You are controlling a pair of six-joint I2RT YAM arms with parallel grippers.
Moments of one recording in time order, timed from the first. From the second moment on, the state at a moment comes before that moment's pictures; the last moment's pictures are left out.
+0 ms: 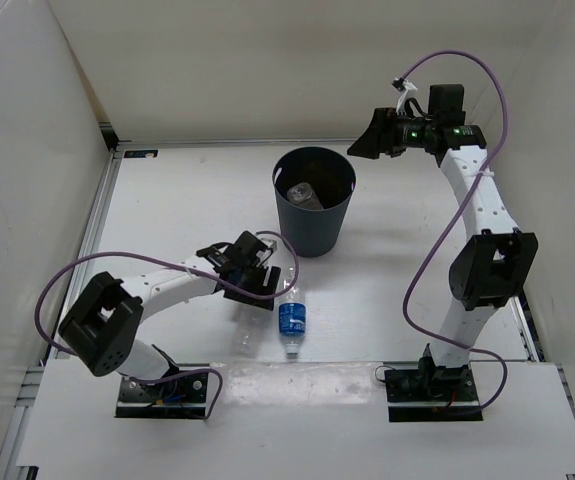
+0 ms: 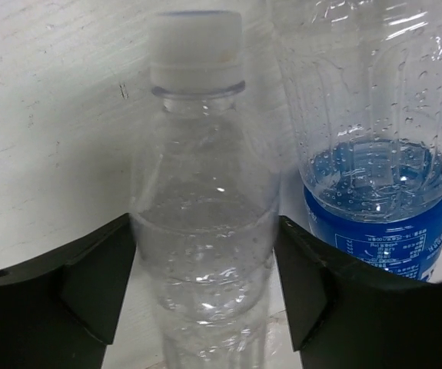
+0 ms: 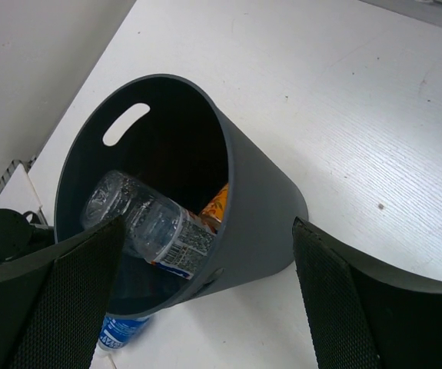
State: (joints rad) left arm -0.74 1.47 0.82 -0.50 0.08 -0.40; right arm 0.09 1.84 1.87 -0.61 -0.88 0.08
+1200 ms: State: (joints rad) left arm -0.52 1.55 1.83 -0.35 -0.23 -0.11; right arm 0.02 1.84 1.83 -0.58 -0.88 0.16
